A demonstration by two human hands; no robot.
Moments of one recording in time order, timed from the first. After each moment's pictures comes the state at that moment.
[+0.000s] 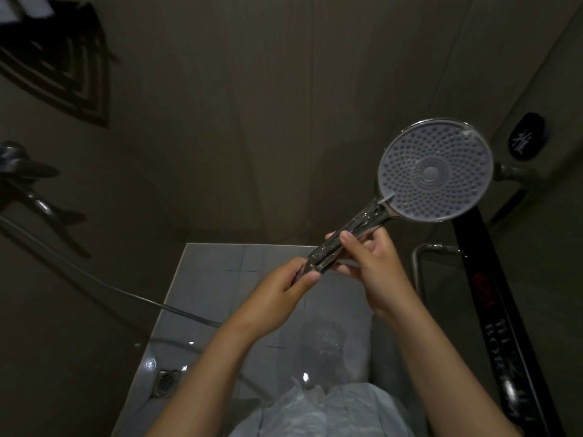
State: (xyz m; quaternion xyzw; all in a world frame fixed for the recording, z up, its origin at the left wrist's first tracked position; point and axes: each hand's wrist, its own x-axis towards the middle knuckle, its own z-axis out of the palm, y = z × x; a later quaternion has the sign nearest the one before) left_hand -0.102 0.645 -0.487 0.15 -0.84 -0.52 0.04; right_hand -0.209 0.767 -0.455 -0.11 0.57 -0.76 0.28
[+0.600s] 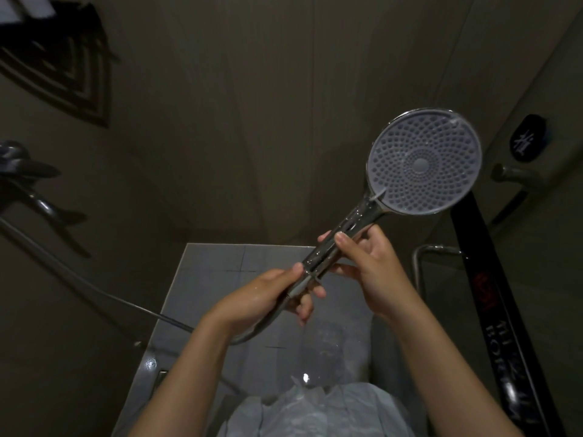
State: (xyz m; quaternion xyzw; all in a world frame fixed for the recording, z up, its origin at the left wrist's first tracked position) left_hand -0.095 0.634 -0.468 0.12 -0.66 -0.73 -0.10; right_hand -0.208 0.768 -0.449 -0.16 0.55 -0.76 0.31
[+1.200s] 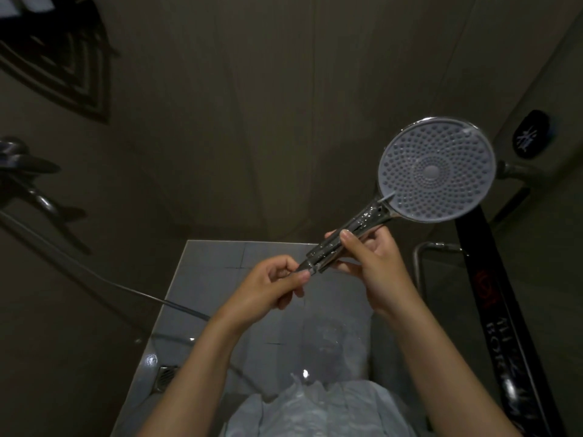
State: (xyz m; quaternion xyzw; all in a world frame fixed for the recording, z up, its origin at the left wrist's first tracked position) left_hand -0.096 0.631 -0.485 0.18 -0.69 -0.70 0.04; right_hand -0.207 0.766 -0.456 -0.12 0.55 -0.78 0.28
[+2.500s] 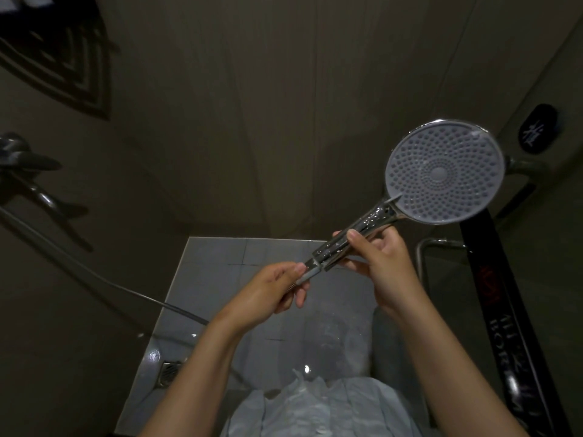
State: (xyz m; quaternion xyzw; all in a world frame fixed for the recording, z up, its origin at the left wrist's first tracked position) left_hand -0.093 0.634 -0.485 0.18 -0.71 -0.68 -0.01; right_hand -0.212 0.769 -0.461 -0.10 0.57 -0.77 0.28
